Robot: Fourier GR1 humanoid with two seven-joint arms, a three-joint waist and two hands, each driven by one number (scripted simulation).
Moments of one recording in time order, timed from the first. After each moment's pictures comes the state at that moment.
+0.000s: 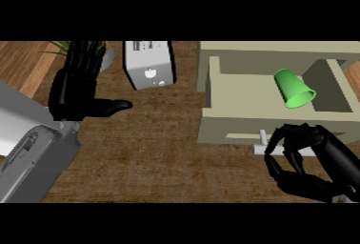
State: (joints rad) left arm -0.51 0.47 -0.35 -1.37 0.85 0.33 -0.31; right arm -0.04 -0.31 0.07 -1.97 0.26 0.36 0.03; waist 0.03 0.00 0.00
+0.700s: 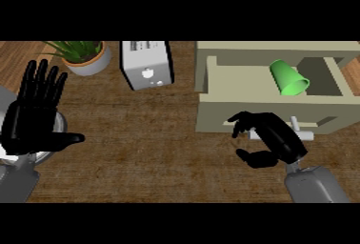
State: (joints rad) left arm -0.21 0.58 -0.21 -1.47 0.86 0.12 -0.37; right arm -0.21 -0.27 0.23 -1.48 0.70 0.16 -0.18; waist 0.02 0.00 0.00
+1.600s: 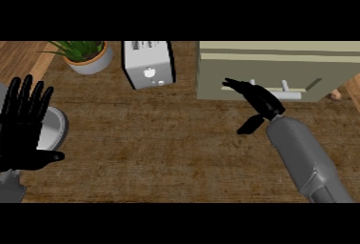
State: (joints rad) left arm -0.09 0.54 -0.07 -1.46 0.81 -0.07 -0.36; right arm -0.69 -0.21 0.06 -0.62 0.79 0.02 -0.44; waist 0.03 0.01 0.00
